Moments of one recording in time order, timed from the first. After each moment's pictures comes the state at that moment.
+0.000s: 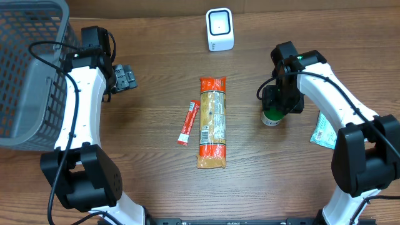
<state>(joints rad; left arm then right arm) 0.15 1.81 1.60 -1.06 -0.21 -0.23 0.28 1.93 1.50 -1.13 -0.09 0.33</state>
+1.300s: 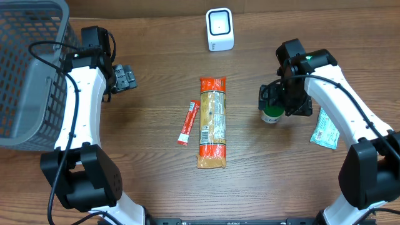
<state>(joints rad) 0.15 1.81 1.60 -1.06 -0.21 -0.23 0.28 1.84 1.51 -1.19 -0.13 0.40</state>
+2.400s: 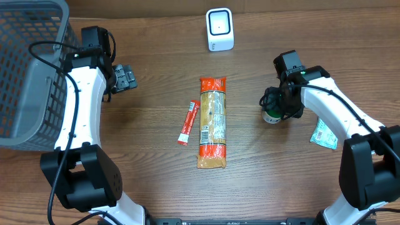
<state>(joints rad) 0.15 1.81 1.60 -1.06 -0.21 -0.23 0.28 1.83 1.30 -0.88 -0.06 0.47</state>
